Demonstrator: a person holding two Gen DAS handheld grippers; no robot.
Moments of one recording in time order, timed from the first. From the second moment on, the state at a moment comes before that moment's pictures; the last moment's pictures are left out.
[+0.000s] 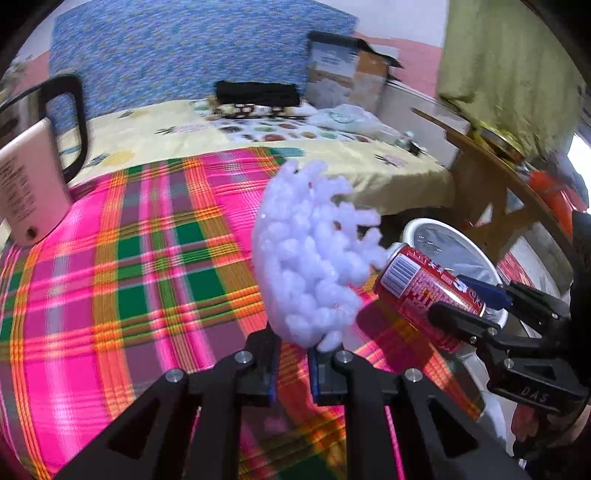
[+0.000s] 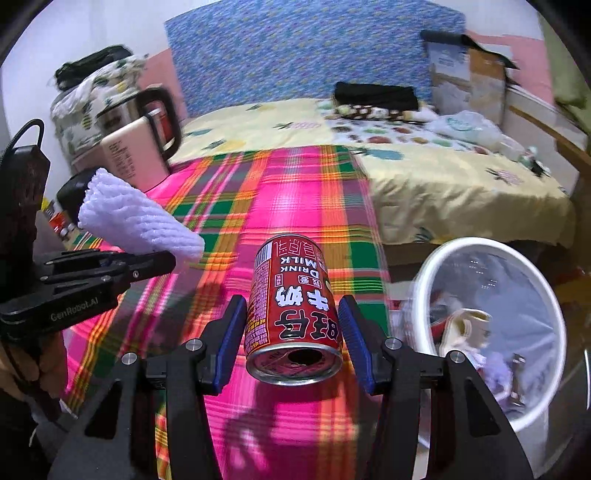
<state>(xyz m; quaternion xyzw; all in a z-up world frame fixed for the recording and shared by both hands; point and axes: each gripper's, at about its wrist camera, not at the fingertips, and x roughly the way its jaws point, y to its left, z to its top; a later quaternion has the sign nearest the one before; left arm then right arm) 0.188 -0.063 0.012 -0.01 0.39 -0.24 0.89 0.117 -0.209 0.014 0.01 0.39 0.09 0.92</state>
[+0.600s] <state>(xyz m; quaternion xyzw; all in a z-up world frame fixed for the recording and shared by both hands) 0.187 -0.236 0.013 0.08 0.41 -0.36 0.84 0.086 -0.329 0.014 0.07 0.38 -0.04 0.92</state>
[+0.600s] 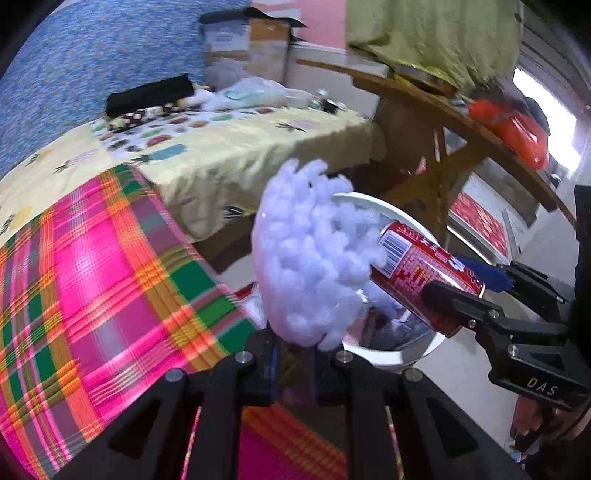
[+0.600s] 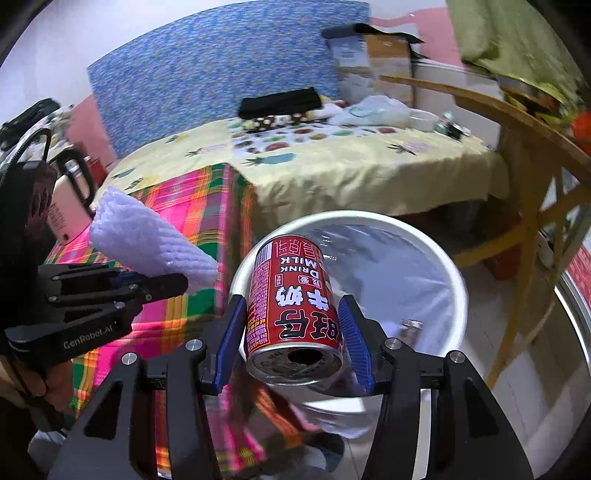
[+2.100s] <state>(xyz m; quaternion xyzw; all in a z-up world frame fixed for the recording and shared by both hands) 0.082 -0.160 0.013 0.07 0.37 -0.27 0.89 0.008 -0.288 0.027 0.05 0.35 -0.07 0.93</state>
